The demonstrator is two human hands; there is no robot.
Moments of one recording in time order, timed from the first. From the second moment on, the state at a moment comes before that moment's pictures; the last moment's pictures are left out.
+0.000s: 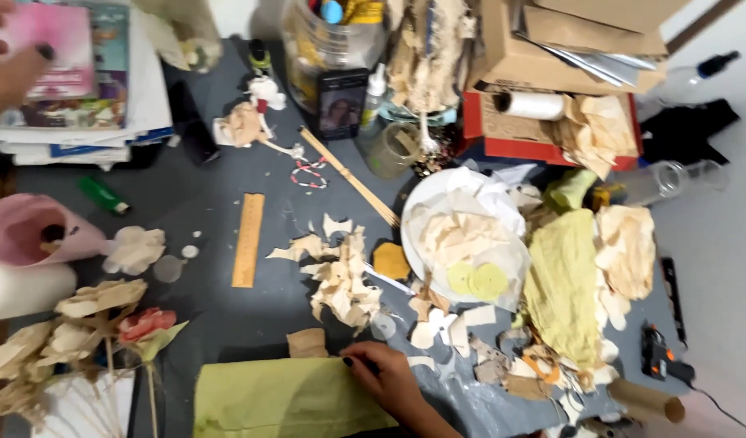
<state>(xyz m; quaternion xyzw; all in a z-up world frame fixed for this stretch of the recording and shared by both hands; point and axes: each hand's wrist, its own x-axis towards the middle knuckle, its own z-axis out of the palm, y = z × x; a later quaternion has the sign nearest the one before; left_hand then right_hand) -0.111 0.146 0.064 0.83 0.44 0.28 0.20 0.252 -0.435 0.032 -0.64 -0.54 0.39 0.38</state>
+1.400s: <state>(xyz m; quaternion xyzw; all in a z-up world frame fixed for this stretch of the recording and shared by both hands) 0.120 -0.349 0.238 0.82 0.30 0.25 0.42 0.359 -0.433 0.245 -0.61 -0.57 0.09 0.55</state>
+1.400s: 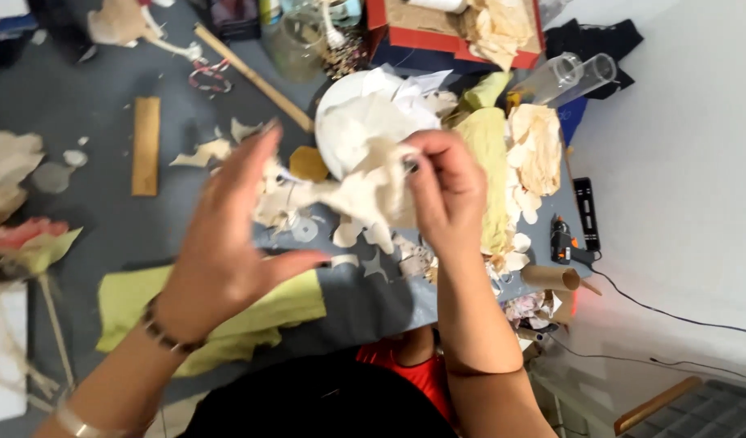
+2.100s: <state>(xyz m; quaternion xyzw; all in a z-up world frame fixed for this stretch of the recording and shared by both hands) 0.006 -0.404 0.161 0.58 0.30 0.36 0.66 0.204 -0.481 0.133 -0.54 -0.38 0.49 0.57</state>
